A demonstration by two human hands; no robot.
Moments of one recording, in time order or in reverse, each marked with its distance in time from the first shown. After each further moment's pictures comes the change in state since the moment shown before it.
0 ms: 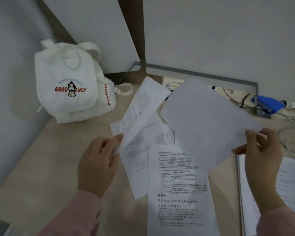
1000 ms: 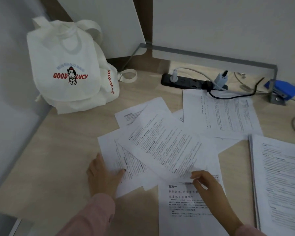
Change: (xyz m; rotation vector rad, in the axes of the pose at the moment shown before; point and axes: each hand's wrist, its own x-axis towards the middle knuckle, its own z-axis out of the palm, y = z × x) left_hand -0.084 -0.061 0.081 -0.055 -0.576 -0.853; right_hand -0.117 0.111 0.051 -0.193 -0.690 0.211
